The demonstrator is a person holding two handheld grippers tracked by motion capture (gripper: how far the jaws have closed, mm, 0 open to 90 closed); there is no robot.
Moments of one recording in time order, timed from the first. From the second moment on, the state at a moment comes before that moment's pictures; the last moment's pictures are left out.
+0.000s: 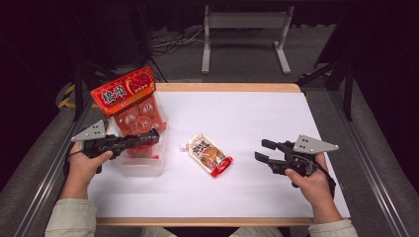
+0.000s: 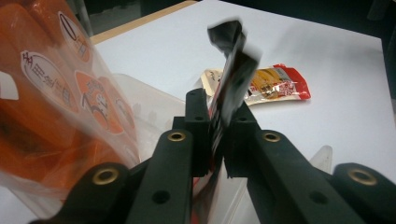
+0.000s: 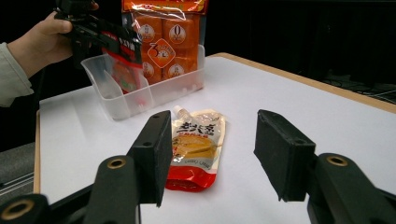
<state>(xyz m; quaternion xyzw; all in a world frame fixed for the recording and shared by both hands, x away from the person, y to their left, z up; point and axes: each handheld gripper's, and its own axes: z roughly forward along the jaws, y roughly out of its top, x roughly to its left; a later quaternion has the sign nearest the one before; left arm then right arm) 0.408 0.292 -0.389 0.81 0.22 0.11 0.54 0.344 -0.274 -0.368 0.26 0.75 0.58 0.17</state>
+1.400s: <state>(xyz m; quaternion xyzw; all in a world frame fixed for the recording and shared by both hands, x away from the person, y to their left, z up) 0.349 0.246 -0.328 0.76 0.28 0.17 0.56 0.420 -0.181 -0.375 0.26 0.82 0.49 0.11</state>
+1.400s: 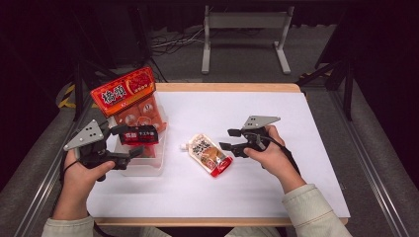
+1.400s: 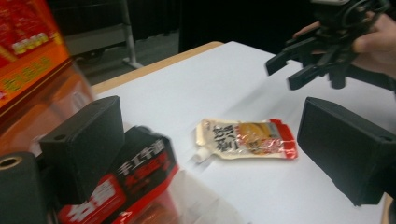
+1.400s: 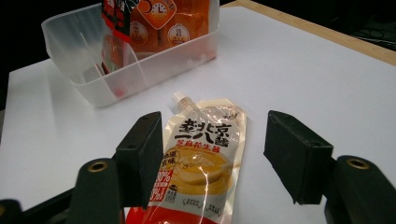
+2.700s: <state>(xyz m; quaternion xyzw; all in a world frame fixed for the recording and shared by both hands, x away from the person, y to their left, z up) 0.329 0.219 -0.330 0.77 0.29 0.15 0.55 0.490 -0.118 -0.425 0.30 0.85 0.42 0.05</state>
